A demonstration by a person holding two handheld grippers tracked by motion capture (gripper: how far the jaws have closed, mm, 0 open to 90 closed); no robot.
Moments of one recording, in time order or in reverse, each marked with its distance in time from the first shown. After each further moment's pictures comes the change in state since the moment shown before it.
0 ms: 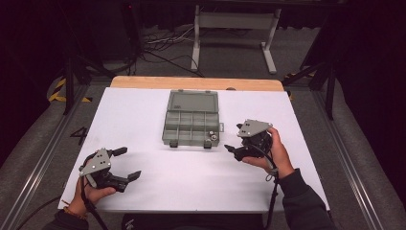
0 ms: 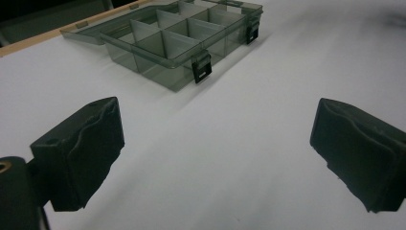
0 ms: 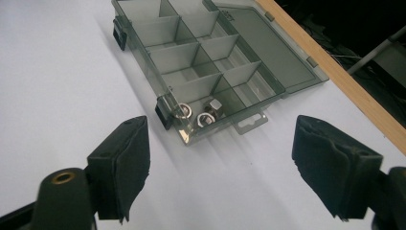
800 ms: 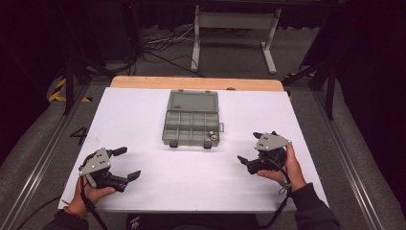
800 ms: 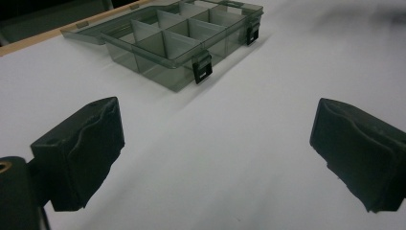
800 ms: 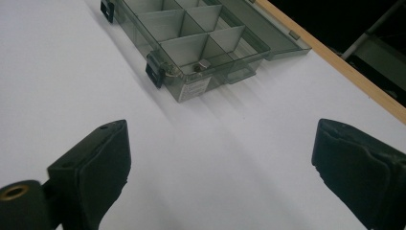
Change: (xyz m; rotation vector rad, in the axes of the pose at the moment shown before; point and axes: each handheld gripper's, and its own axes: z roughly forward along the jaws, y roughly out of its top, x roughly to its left) left arm 0.001 0.000 0.000 -0.006 0.000 -0.008; right arm 0.005 -0.057 -0.018 -0.056 -0.050 0.072
